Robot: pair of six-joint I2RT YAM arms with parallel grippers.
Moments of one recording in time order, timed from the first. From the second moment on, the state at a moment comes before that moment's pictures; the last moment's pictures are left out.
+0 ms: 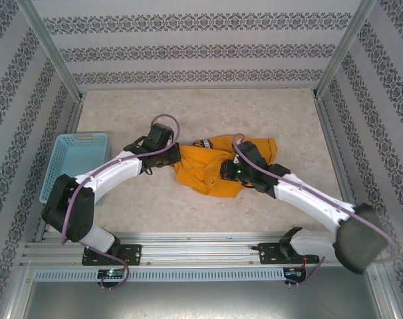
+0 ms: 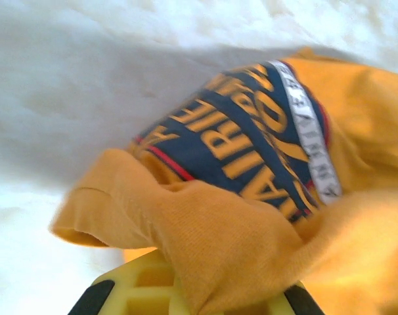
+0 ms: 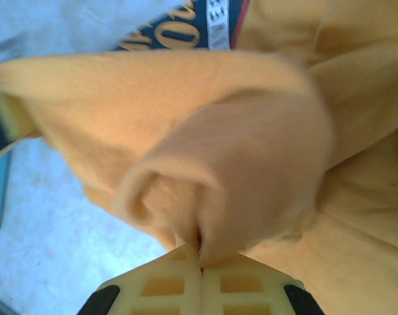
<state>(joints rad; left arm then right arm) -0.46 1.53 1.03 -0.40 0.04 -0.67 0.64 1.16 0.77 -0.37 -0.09 0.74</state>
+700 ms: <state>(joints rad) -0.60 1.52 1.13 -0.54 -0.24 -0.52 0.59 1.26 0.91 -0.61 -0.08 0.64</state>
